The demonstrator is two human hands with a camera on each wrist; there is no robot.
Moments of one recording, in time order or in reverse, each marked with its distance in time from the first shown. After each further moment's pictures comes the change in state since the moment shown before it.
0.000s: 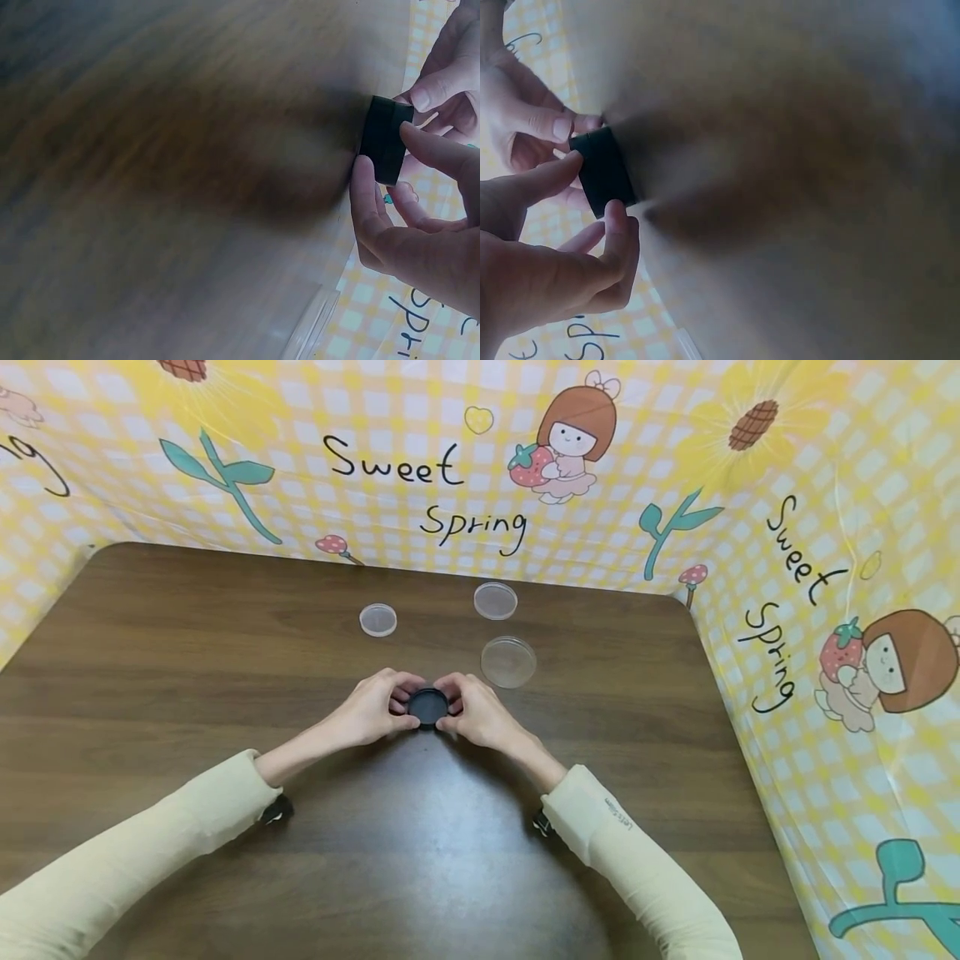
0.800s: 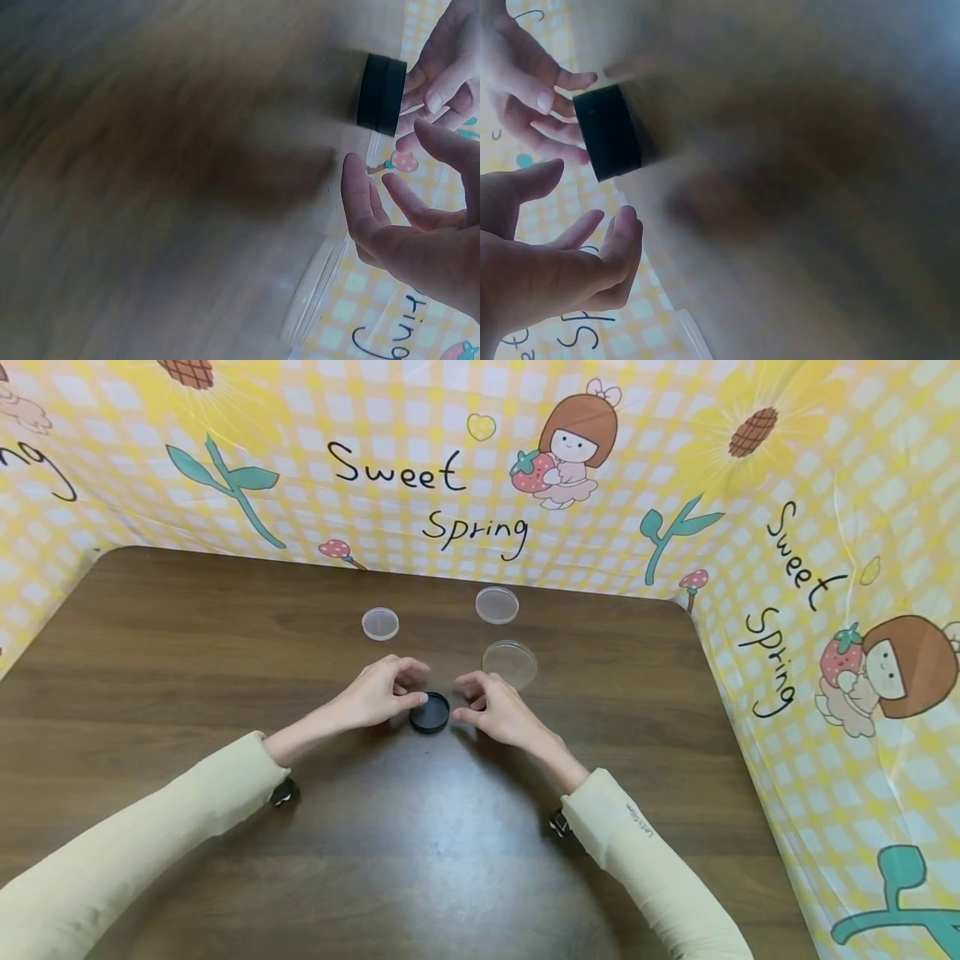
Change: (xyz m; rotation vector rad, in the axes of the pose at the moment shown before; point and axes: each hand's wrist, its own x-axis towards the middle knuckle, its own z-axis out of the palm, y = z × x) left_hand 0.017 0.004 -0.015 0.069 0.010 0.031; right_hand -0.009 0.006 -0.023 -0.027 0.015 0.024
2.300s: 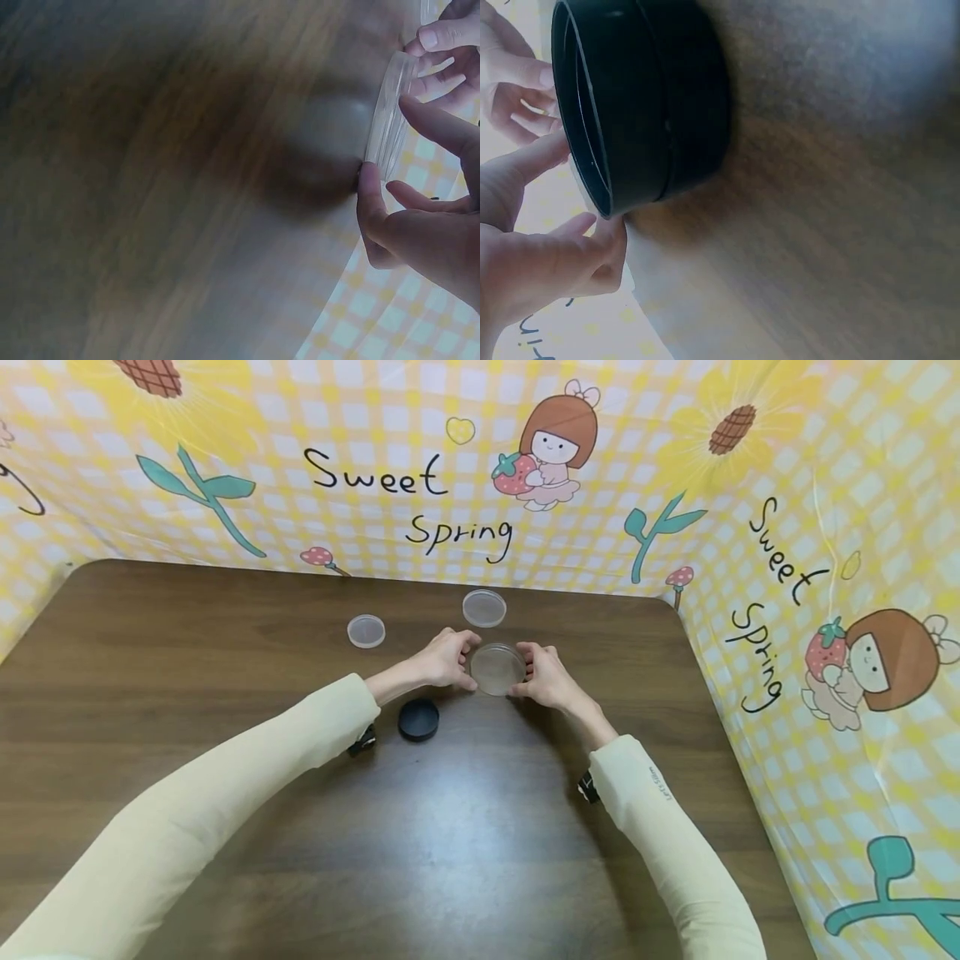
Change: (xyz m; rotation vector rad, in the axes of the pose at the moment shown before) left_hand 0.114 0.026 0.041 0.104 -0.189 -0.057; right_hand 0.016 0.065 -0.070 0.034 0.076 0.135
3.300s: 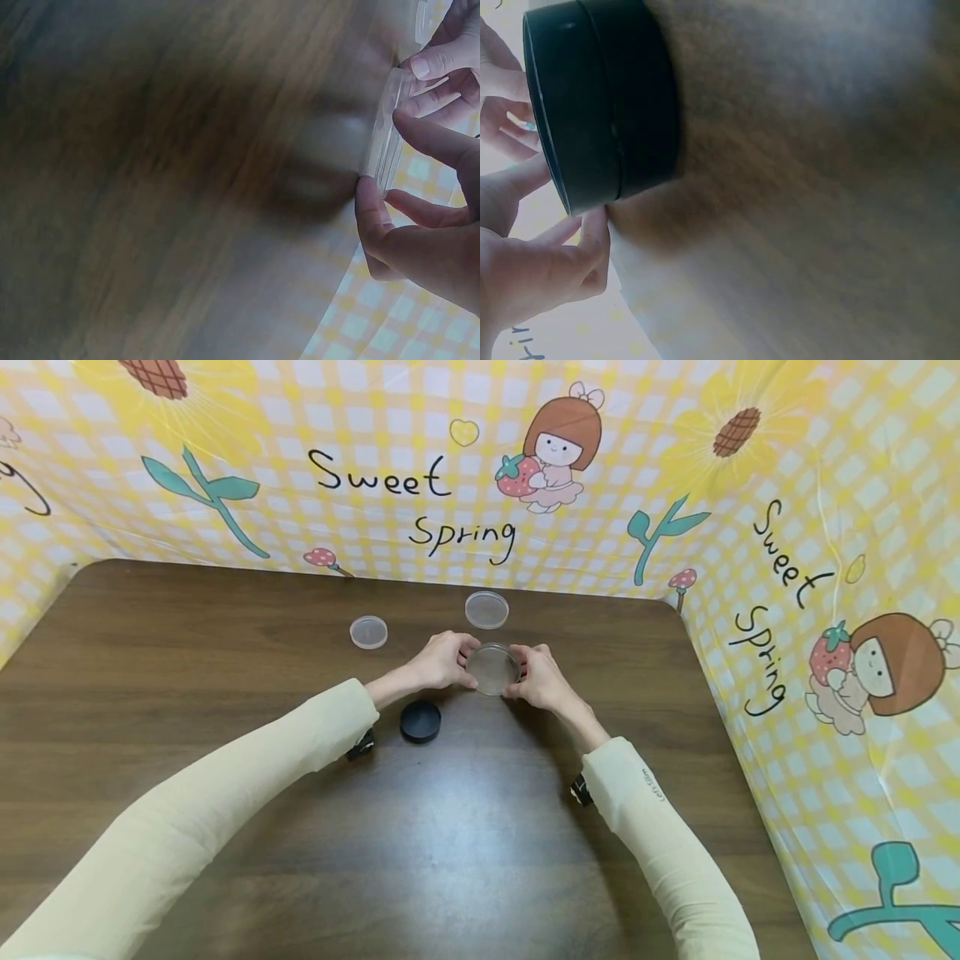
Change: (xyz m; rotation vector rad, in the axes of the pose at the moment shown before) left_hand -0.002 -0.008 0.001 -0.073 0.081 0.040; right_hand 0.005 -0.010 0.011 -0.085 0.029 0.034
